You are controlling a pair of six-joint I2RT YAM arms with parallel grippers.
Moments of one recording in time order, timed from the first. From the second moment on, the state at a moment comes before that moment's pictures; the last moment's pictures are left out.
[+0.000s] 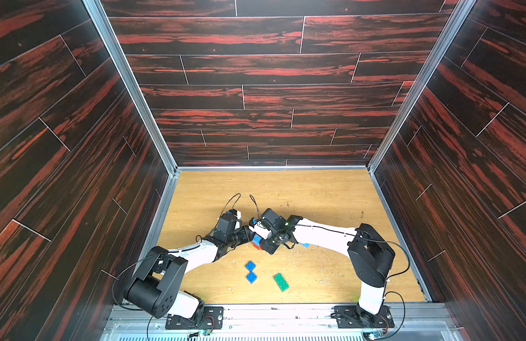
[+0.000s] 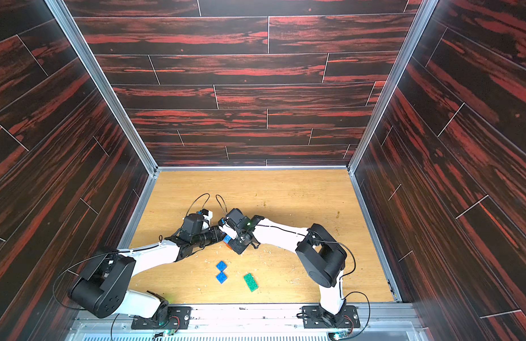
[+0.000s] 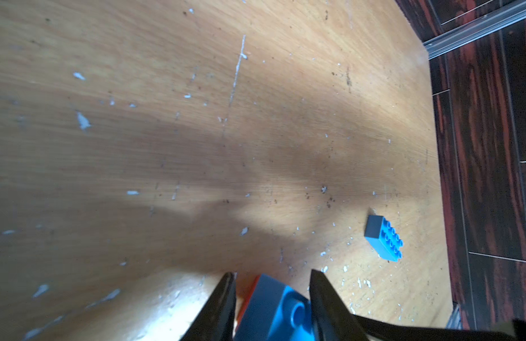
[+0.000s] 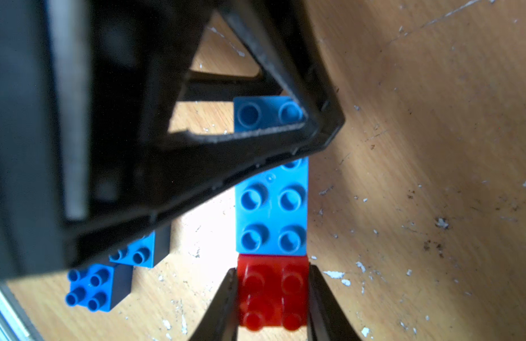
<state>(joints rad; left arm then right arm) -0.41 1.47 0.55 0.20 0.31 -0.73 0.96 1.89 1.32 -0.59 -0.08 0.00</state>
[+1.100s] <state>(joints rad) -0.42 1.43 0.55 0.04 0.29 -0.65 0.91 1.76 1.28 -0.49 -0.08 0.09</state>
